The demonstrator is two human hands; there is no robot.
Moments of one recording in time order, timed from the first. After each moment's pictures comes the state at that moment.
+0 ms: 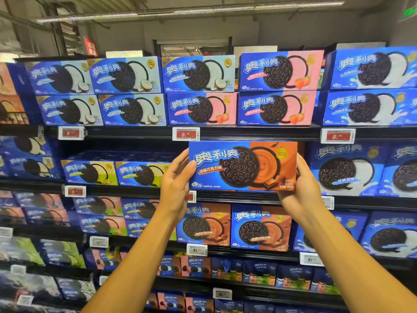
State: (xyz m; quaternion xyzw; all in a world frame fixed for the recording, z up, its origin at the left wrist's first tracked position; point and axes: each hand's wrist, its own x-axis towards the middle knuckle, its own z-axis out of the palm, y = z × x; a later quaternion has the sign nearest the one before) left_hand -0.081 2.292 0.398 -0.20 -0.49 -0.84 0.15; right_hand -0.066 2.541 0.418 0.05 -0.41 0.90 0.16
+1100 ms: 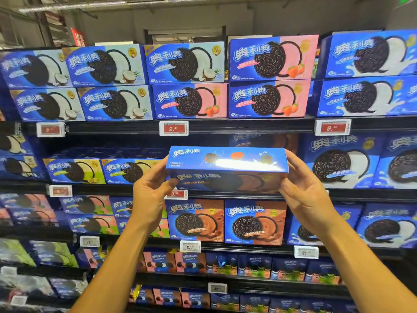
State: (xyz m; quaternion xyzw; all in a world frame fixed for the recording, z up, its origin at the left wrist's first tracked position) left_hand -0.089 2.266 0.373 -0.26 -0.57 -0.74 0.23; right_hand -0.057 2.584 0.378 0.27 -0.56 0.77 0.14
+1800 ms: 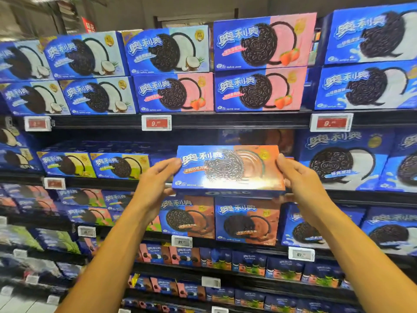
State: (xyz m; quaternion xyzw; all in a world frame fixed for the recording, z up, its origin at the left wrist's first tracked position) left_hand -0.101 2.327 0.397 -0.07 -0.65 -0.75 0.09; right_hand -0.090 2.624 0.395 0.04 -0.68 0.72 0.12
